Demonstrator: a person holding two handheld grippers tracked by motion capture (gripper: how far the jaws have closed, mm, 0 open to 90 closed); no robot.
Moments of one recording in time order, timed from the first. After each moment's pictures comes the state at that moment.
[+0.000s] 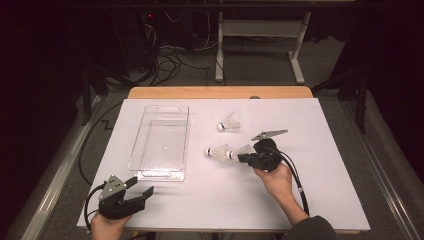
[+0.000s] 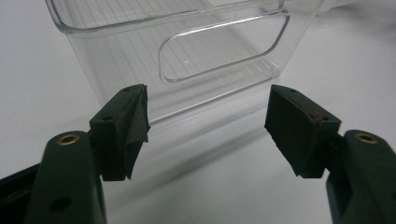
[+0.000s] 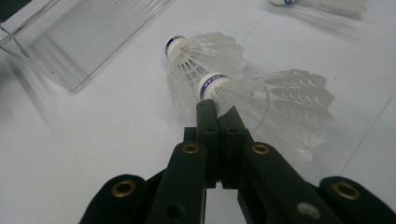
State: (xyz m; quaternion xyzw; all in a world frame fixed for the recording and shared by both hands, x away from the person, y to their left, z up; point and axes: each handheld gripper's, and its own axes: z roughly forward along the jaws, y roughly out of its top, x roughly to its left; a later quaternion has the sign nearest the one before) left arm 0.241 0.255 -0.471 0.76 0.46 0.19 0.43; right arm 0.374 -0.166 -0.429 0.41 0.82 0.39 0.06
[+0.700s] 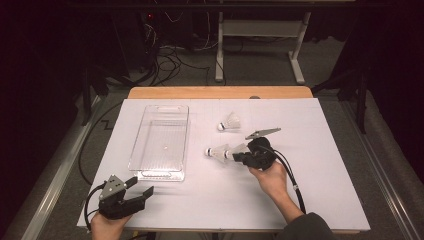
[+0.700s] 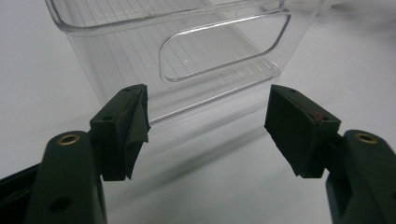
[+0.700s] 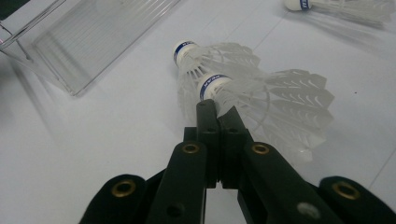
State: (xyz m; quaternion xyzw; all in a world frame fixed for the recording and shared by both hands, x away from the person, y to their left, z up) left arm 0.242 0.255 -0.471 0.76 0.46 0.19 0.43; right arm 0.379 -0.153 -0.430 0.40 0.83 0.39 0.06
